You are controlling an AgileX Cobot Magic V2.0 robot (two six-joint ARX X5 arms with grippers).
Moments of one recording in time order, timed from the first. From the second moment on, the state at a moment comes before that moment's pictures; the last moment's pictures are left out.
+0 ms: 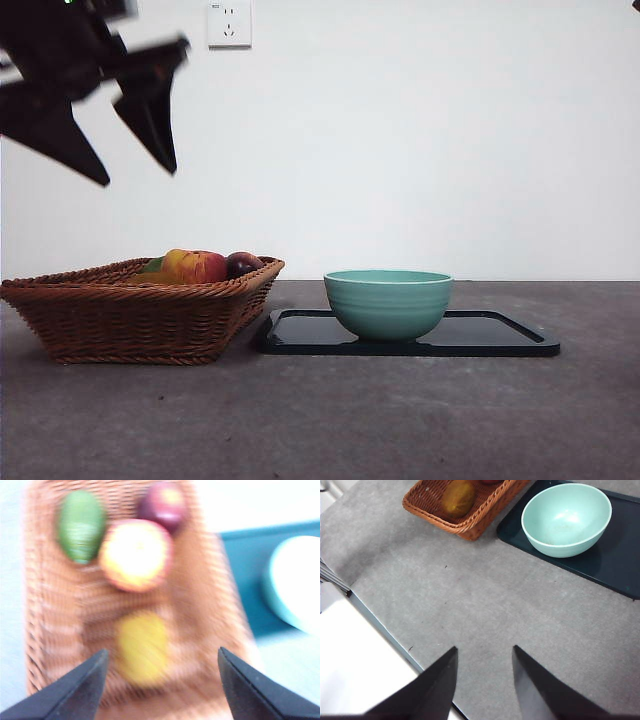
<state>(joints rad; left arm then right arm) -0.45 1.26 1.00 -0.50 -0.04 -0.20 0.46 0.57 0.76 -0.87 -0.39 0.11</state>
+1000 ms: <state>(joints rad) -0.45 0.95 1.00 -0.82 0.50 0.00 0.46 0.57 0.76 -0.87 -0.39 0.11</state>
